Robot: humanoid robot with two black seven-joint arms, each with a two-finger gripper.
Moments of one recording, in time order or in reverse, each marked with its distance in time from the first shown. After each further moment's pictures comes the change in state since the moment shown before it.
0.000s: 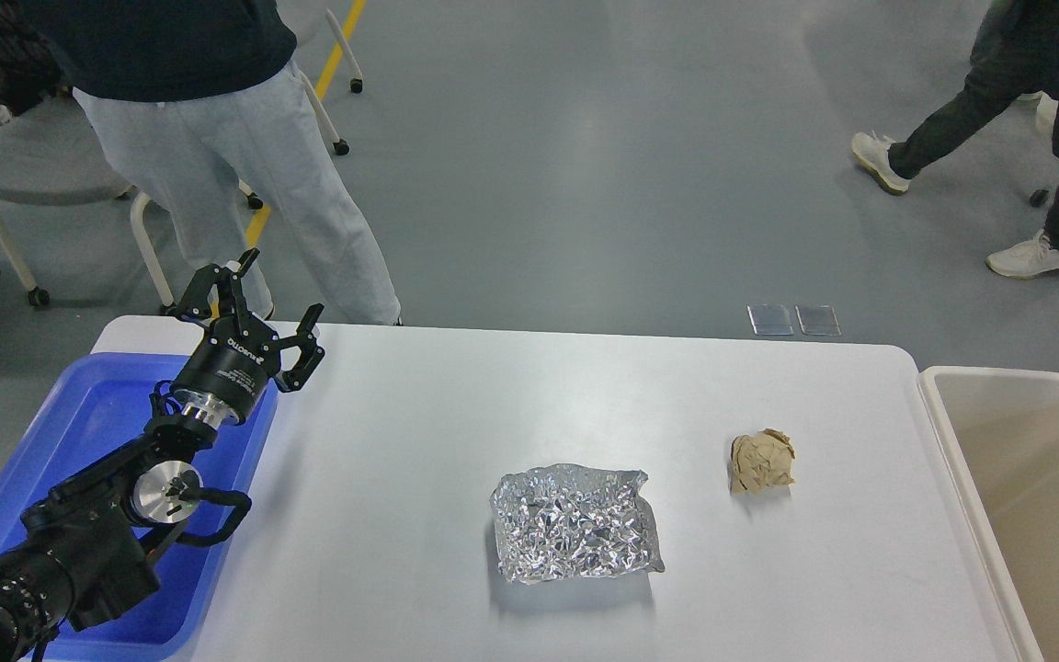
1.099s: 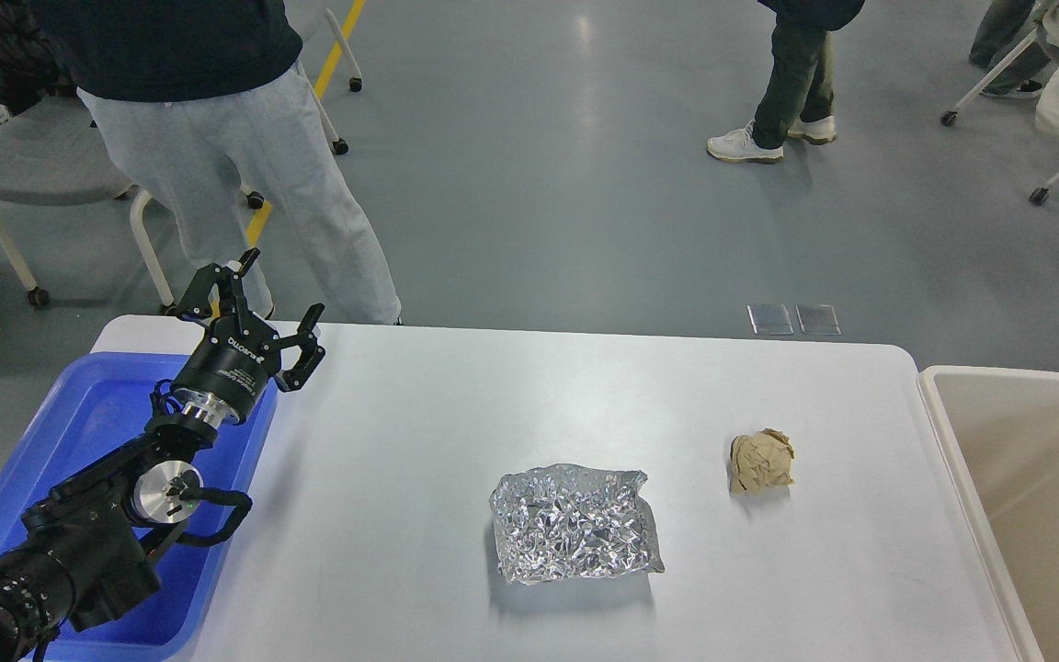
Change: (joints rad) left arm 0.000 0.000 0.000 0.000 -0.001 0.001 0.000; right arm -0.444 0.847 0.497 -1.012 0.385 -0.125 -0.212
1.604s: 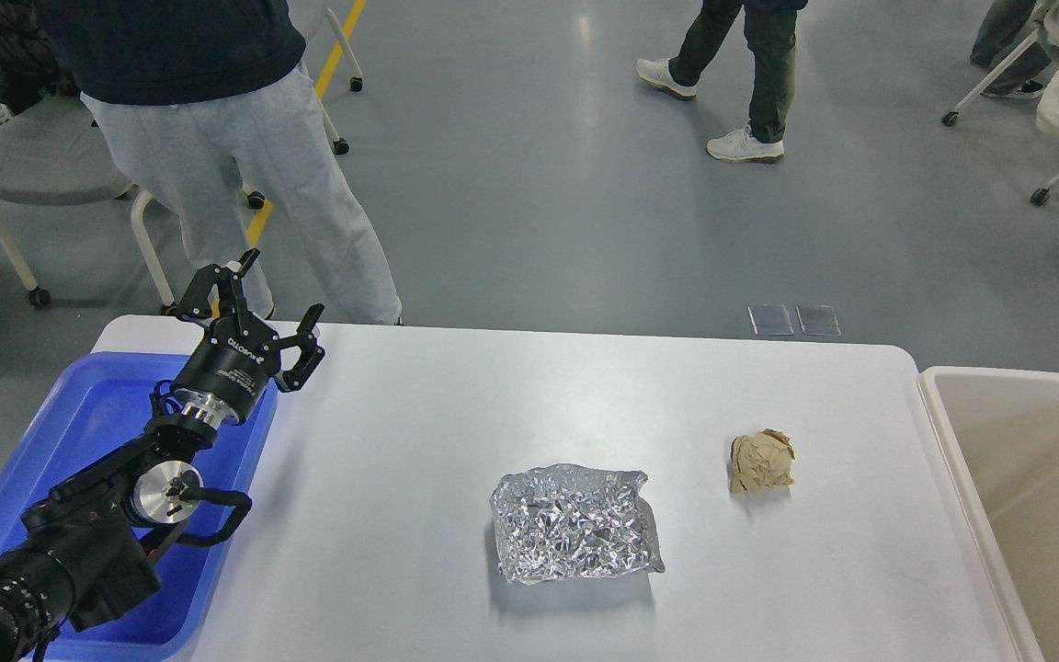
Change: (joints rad) left arm 0.000 0.000 0.000 0.000 0.000 0.000 0.000; right arm -0.057 0.025 0.083 -0.010 0.005 -0.002 -0.036
